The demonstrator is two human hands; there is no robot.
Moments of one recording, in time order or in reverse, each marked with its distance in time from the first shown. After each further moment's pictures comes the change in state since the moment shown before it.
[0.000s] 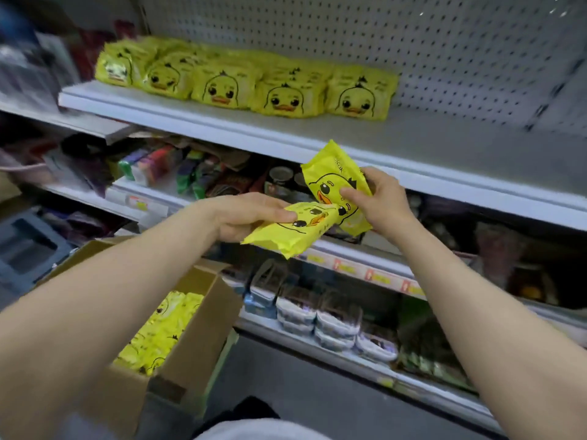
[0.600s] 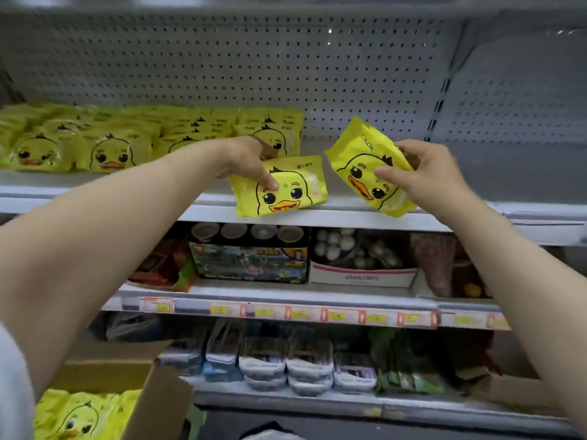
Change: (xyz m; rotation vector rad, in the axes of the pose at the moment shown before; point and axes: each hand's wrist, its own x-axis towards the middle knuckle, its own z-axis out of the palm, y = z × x) left_hand 0.145 0.193 0.034 1.032 0.306 0.160; right_hand 0.036 0.025 -0.179 -0.048 0.292 -0.005
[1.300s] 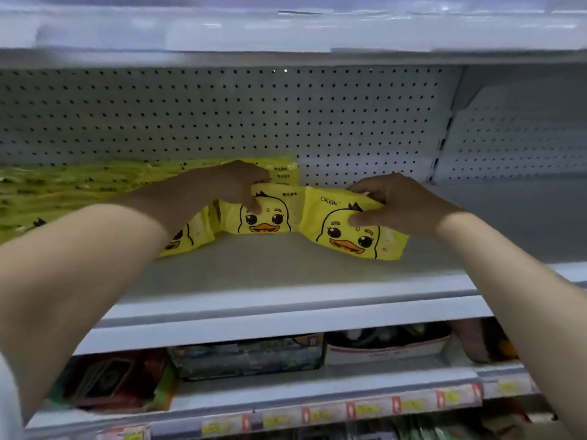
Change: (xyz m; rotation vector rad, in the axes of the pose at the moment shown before) left_hand 0.177 -0.041 -0.075 0.497 0.060 0.311; right_hand 0.127 -0.009 0.052 -0.225 -0.353 0.079
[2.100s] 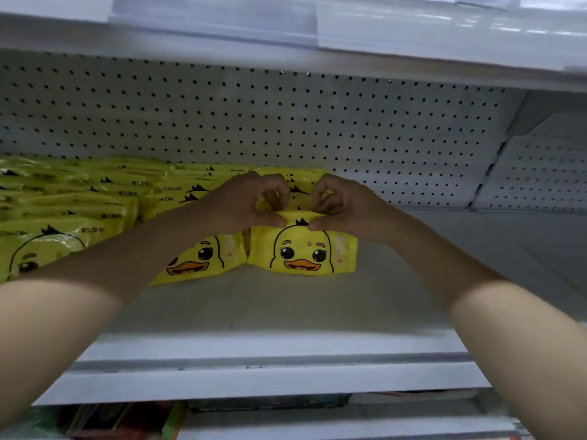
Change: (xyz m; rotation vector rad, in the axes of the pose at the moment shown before) left_hand -0.033 -0.055 0.014 -0.373 0.283 0.261; right_hand 0.112 -0.050 0.079 0.106 -0.079 -0.164
